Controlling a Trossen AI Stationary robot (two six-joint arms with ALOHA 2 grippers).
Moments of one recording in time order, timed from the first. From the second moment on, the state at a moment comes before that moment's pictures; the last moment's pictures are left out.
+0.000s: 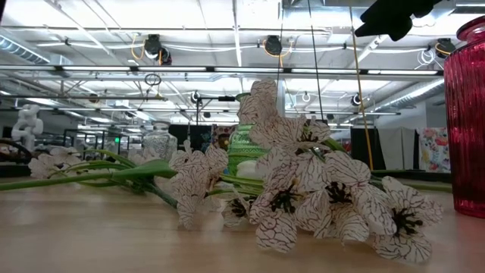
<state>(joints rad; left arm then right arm) -0.34 1.77 1.33 0.62 0.02 0.03 0.27 0.78 0.79 -0.51 0.45 0.24</state>
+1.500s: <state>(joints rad) -0.32 1.85 1.36 0.55 -0.03 0.03 0.27 0.78 0.79 -0.51 0.45 0.22</state>
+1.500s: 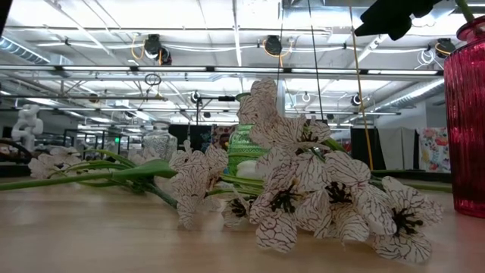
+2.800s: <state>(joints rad) -0.33 2.08 1.36 0.72 -0.04 0.03 0.27 0.78 0.79 -0.50 0.45 0.25</state>
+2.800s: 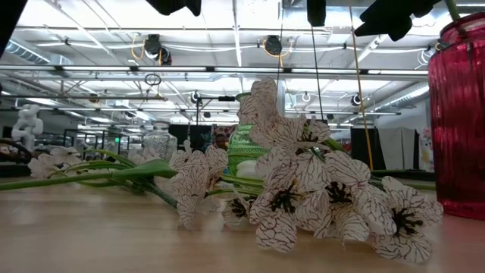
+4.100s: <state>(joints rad) -0.36 1.93 1.36 0.16 -0.10 0.01 0.27 0.78 0.79 -0.52 0.44 0.26</state>
